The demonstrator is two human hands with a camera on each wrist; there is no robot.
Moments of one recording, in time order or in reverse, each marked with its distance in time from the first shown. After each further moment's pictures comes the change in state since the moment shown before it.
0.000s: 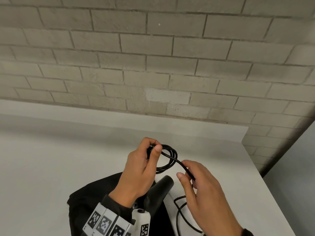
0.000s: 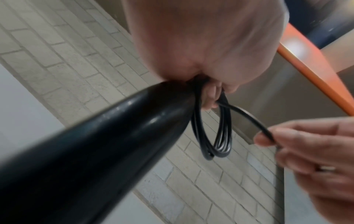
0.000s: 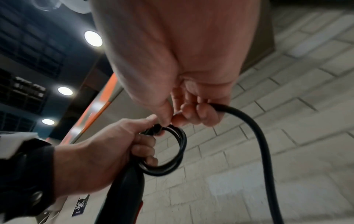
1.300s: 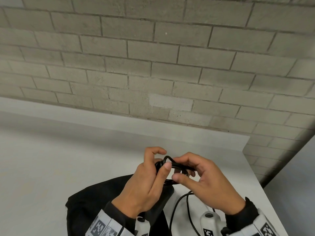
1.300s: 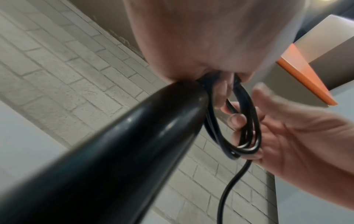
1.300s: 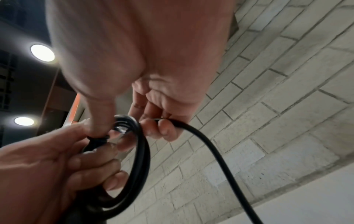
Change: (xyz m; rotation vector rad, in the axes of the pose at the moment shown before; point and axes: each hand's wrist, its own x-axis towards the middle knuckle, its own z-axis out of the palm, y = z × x) left_hand -0.013 0.005 0.000 -0.053 -0.158 0.066; right_hand 0.053 0.009 -0.026 0.456 -0.301 -0.057
